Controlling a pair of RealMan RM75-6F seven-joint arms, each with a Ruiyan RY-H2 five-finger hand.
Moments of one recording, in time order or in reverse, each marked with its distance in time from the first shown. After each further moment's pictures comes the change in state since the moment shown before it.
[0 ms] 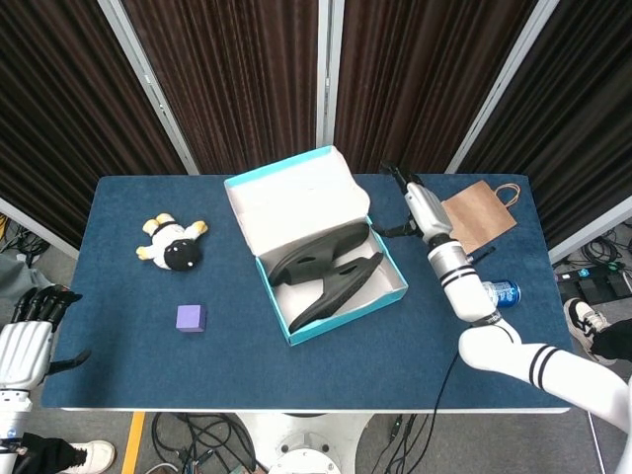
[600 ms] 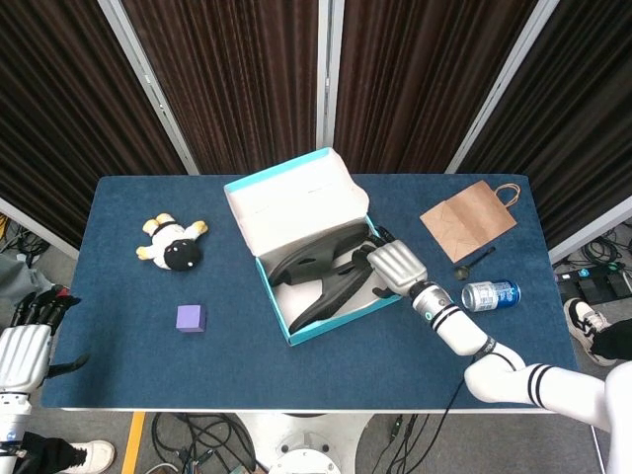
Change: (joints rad) left arm 0.010 -0.015 0.007 0.022 -0.006 -0.001 -0.019; right arm 0.002 -0.072 -0.232 0.027 -0.292 -0.031 -0.421
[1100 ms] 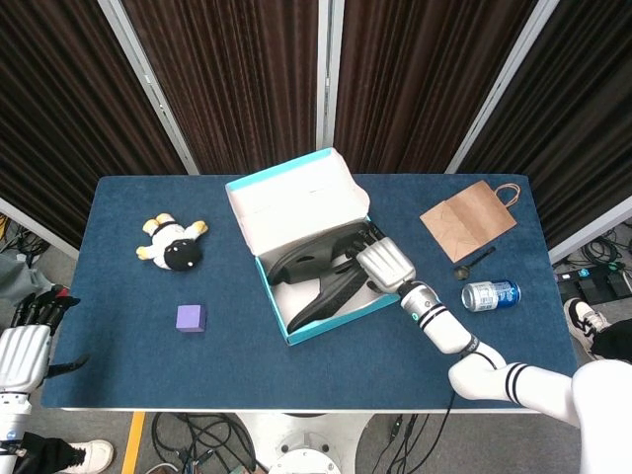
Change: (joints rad) left arm -0.001 -0.018 -0.001 0.038 -0.004 -0.011 -0.030; right arm 0.003 -0.123 0.016 0.138 -0.040 0.059 -0.107
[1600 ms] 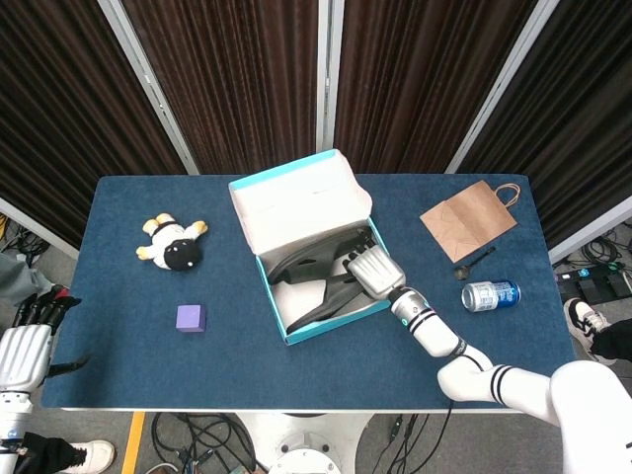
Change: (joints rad) left arm -0.001 -0.006 -0.001 0.010 -0.006 -0.008 -0.012; right arm 0.004 -0.091 -0.019 0.084 -0.012 -0.009 -0.080
